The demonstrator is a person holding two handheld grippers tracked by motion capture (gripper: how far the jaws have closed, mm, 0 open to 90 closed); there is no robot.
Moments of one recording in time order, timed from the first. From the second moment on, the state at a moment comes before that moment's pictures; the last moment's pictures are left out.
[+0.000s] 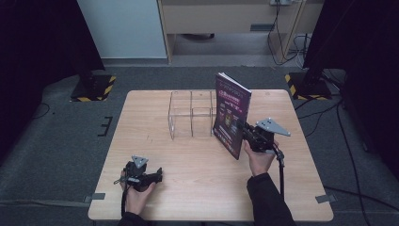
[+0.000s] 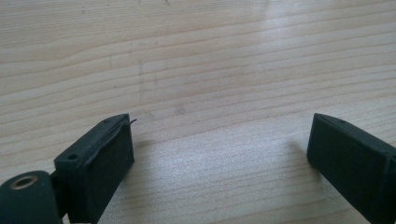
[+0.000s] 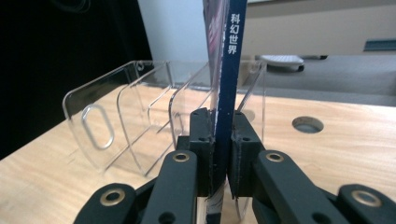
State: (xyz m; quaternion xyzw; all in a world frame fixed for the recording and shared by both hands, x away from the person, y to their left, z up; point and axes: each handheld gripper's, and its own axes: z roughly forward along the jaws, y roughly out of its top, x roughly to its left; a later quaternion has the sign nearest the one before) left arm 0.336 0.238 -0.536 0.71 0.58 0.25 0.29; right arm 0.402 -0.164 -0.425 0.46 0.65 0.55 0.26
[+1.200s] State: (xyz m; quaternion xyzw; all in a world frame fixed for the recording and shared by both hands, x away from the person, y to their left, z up) left arm 0.336 0.238 -0.536 0.71 0.58 0.25 0.29; right arm 0.367 -0.177 -0.451 0.44 0.69 0.53 0.21
